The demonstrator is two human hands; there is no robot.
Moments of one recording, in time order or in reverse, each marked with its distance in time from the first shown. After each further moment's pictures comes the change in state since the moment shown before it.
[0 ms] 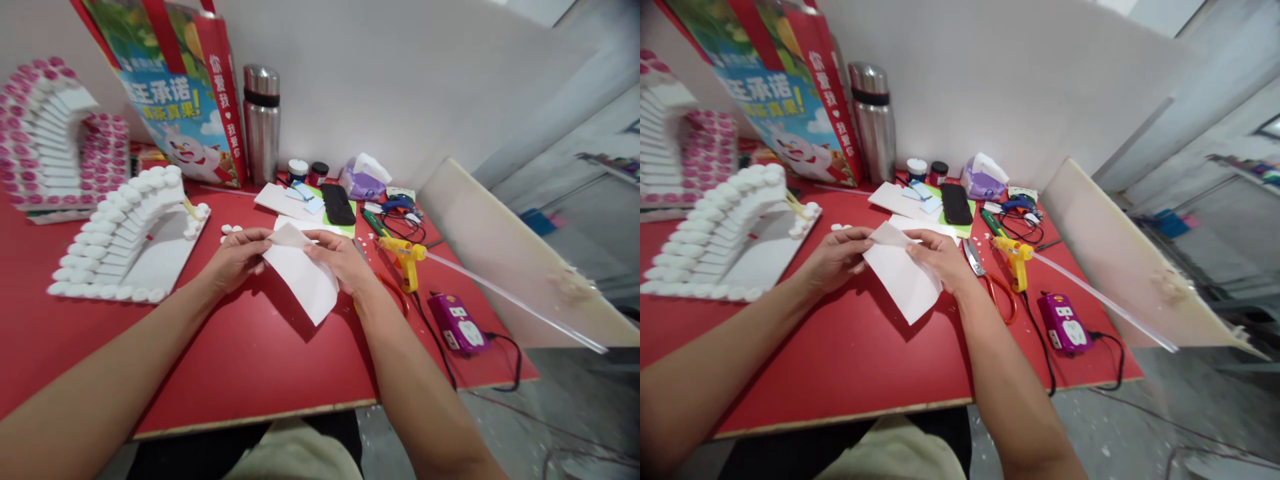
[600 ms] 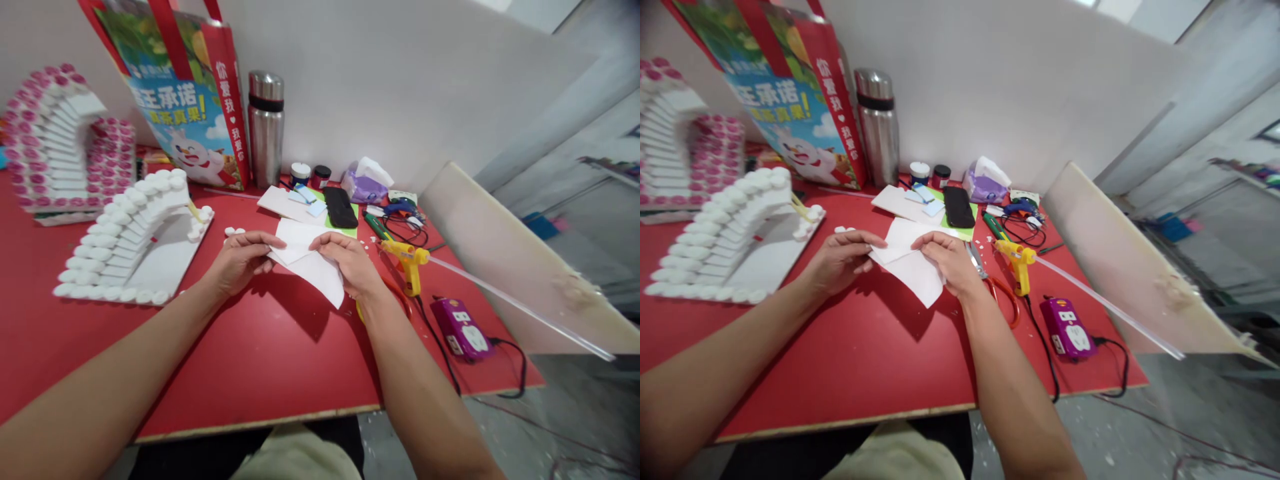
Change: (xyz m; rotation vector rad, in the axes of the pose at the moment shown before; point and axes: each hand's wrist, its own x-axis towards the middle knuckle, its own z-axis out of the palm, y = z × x) left_hand 0.000 0.000 0.000 0.050 0.003 0.082; right_hand 0.000 -0.003 -0.005 -0.125 0.109 -0.052
